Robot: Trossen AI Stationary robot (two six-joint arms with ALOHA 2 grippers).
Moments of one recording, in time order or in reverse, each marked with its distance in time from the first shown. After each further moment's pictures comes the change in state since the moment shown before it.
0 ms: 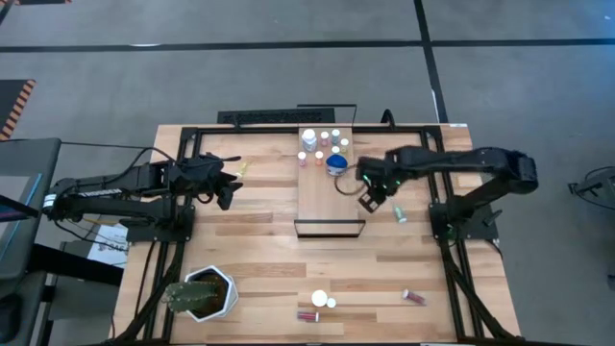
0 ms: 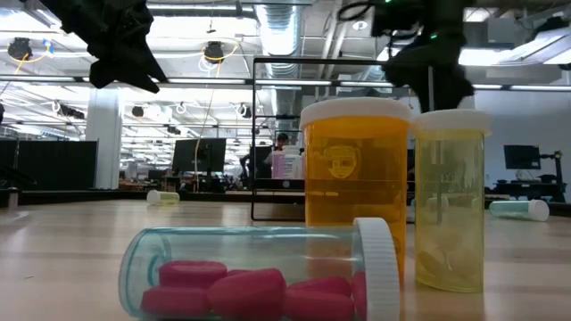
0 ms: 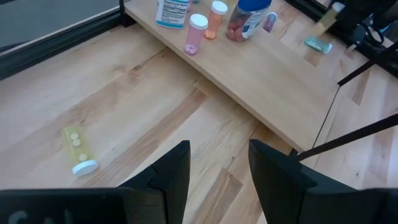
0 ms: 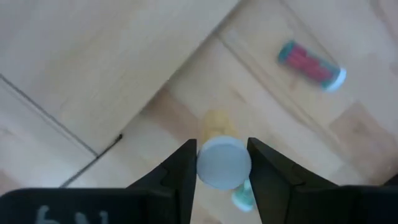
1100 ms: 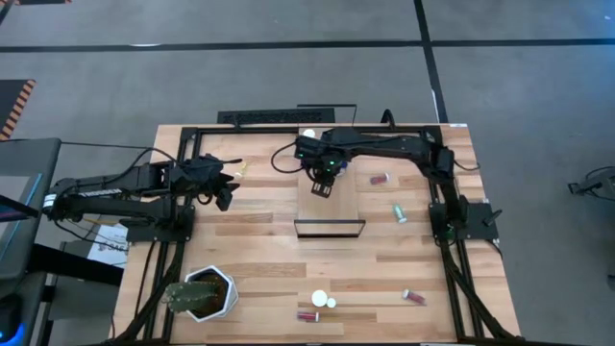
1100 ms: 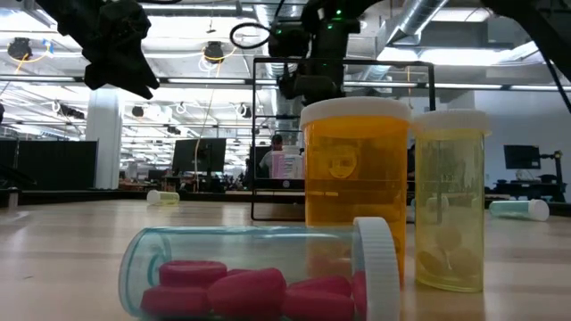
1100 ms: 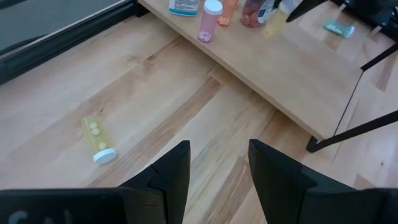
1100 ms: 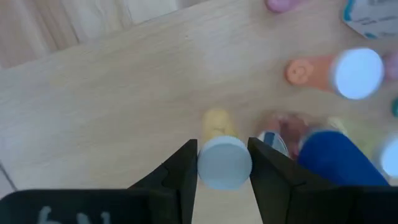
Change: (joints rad) left arm 0.000 0.000 0.000 -0.061 -0.027 0.023; right arm -0.084 0.655 0.737 -0.073 0.027 -0.589
